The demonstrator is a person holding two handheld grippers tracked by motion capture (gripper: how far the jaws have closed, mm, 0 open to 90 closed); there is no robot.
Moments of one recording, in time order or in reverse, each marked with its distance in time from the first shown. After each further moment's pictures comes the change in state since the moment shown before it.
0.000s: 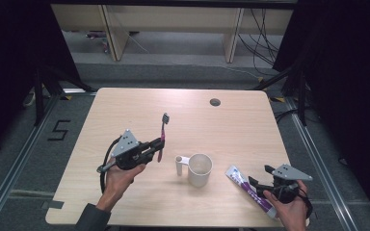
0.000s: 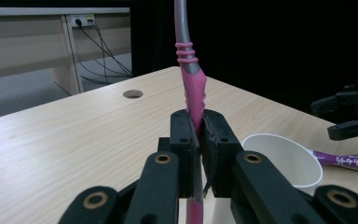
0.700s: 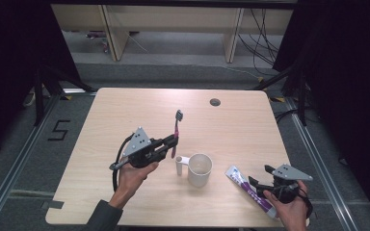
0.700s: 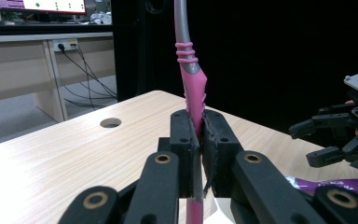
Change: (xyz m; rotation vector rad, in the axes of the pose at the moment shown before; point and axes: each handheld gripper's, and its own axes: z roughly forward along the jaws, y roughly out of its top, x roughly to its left) left arm -0.021 0.013 0.024 -0.074 -0.057 0.021; right arm 0.000 0.000 0.000 0.000 0.003 0.006
